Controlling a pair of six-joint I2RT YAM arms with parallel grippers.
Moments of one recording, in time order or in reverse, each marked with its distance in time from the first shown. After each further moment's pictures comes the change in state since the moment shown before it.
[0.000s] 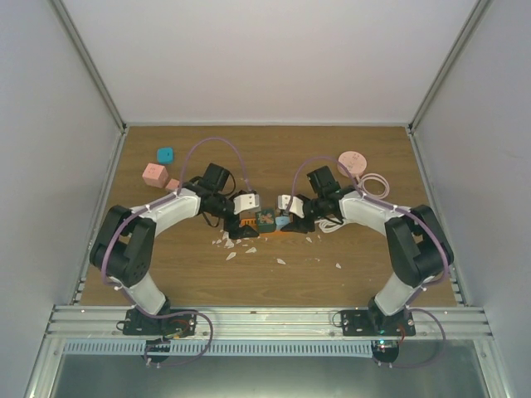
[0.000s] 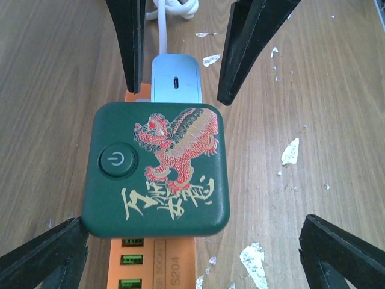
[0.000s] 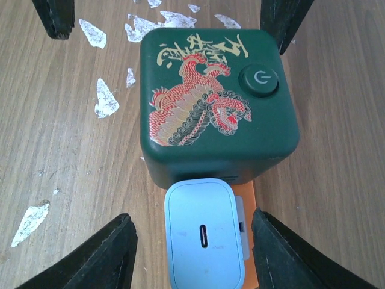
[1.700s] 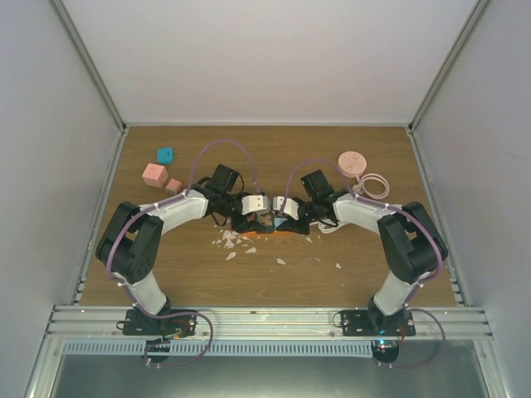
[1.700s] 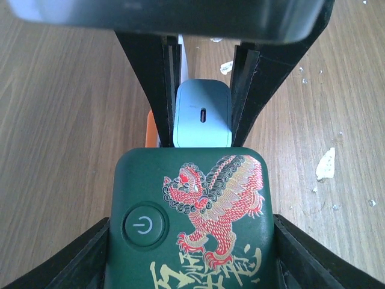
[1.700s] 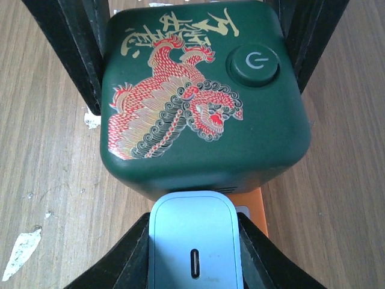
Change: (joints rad) left arm -0.067 0.051 0.013 0.122 -0.078 -0.005; right arm 0.046 0.045 -0.013 0.070 0.040 0.123
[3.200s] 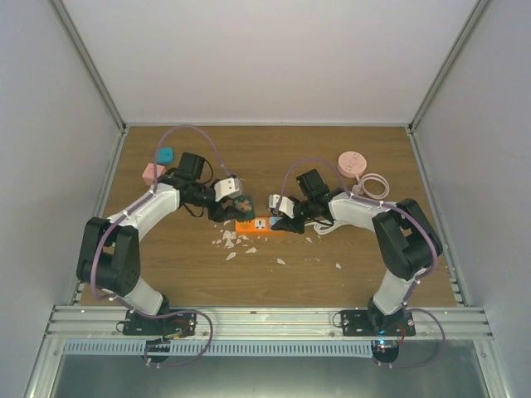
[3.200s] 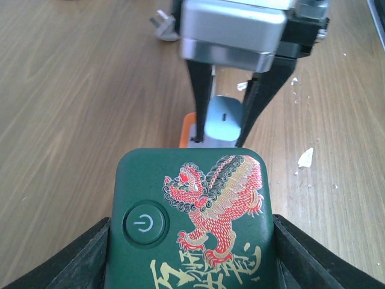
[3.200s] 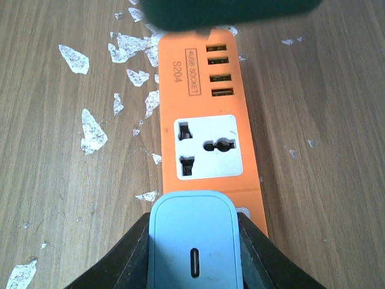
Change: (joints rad) left arm 0.207 -0.146 0.003 -0.168 0.153 0.042; right arm 0.022 0.040 0.029 0.035 -0.008 0.063
